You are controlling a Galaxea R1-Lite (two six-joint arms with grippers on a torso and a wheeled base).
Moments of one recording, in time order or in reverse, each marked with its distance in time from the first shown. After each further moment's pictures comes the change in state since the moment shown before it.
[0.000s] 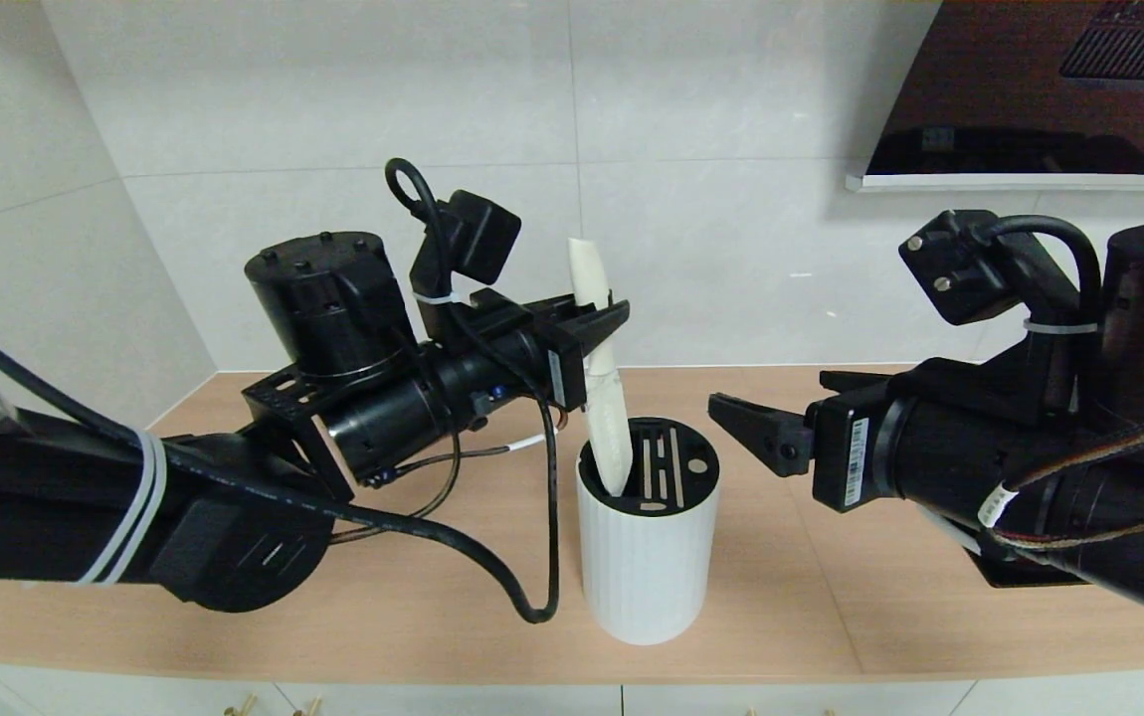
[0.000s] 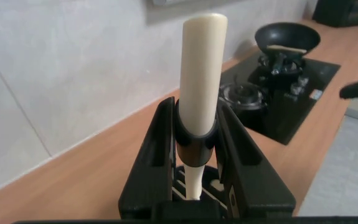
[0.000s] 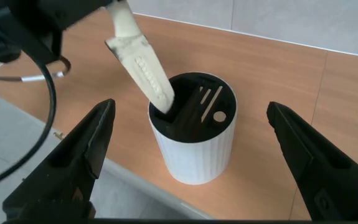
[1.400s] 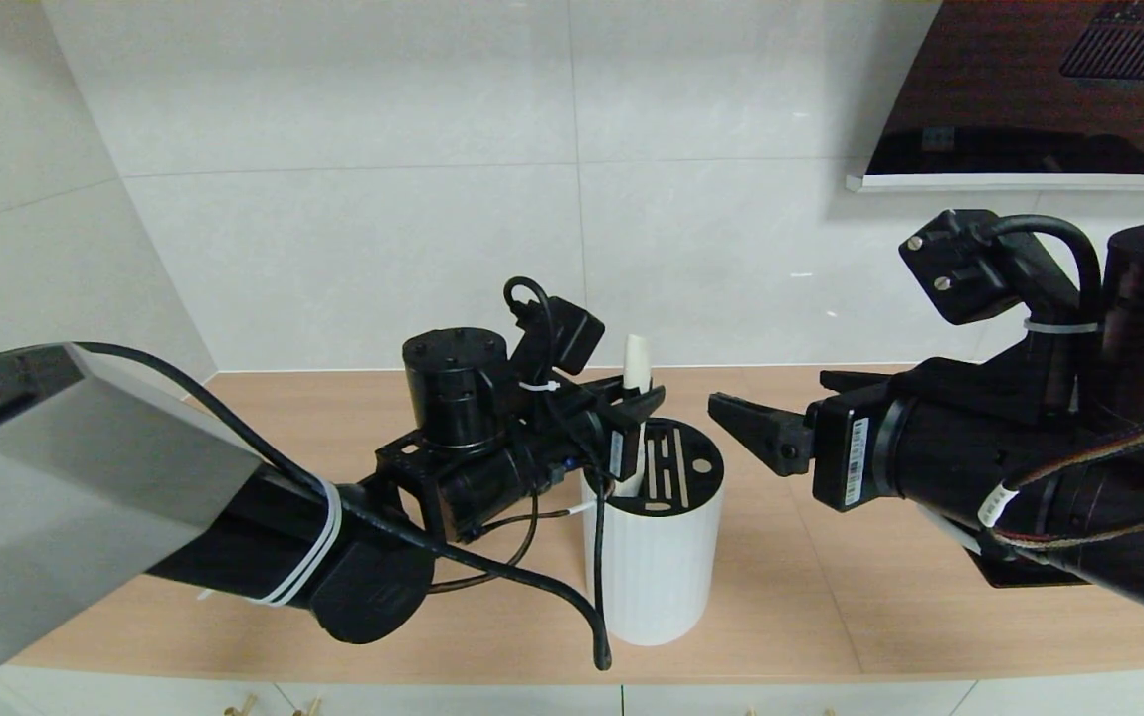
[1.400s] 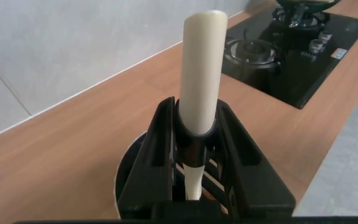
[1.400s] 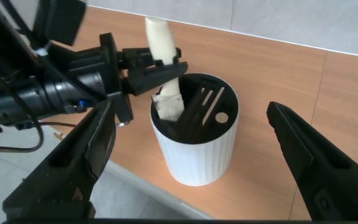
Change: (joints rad) left arm -0.061 0.184 0.015 -0.053 0.095 0.027; right arm 0.000 -0.001 0.000 0.000 -0.001 0.000
